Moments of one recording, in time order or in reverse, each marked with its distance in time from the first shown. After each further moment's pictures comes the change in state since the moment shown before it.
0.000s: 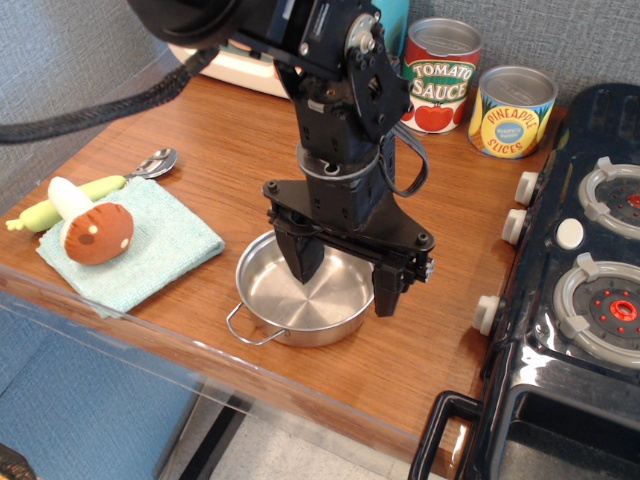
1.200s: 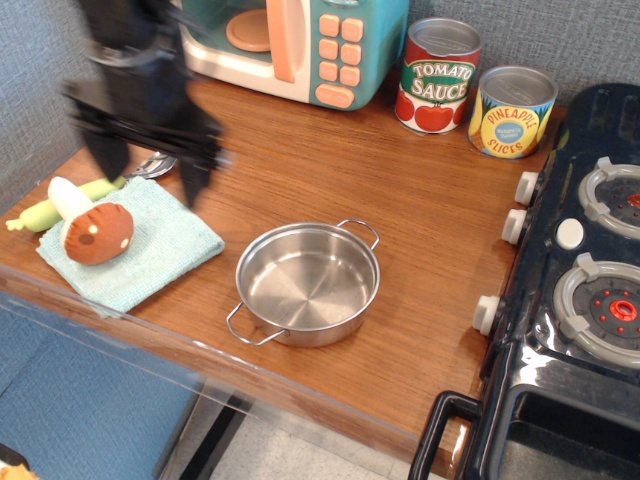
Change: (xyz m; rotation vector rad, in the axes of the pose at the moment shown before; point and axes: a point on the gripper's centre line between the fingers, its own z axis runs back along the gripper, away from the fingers) arm -0.011 0.150 0.046 0.200 -0.005 0.167
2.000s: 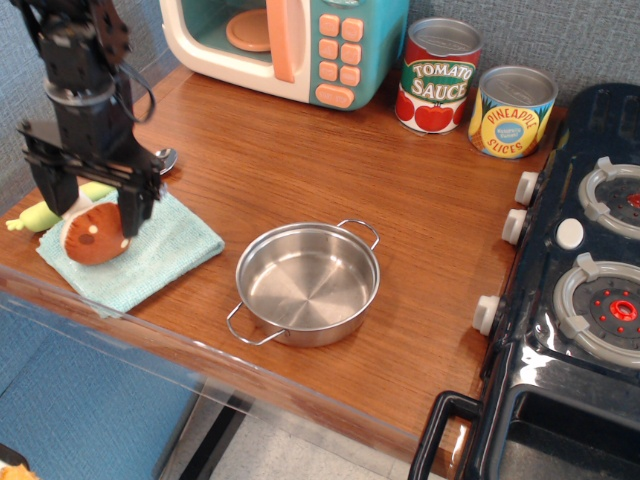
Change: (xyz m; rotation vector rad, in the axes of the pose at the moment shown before) arm -0.007 0.040 -0.068 0.060 0.190 0.043
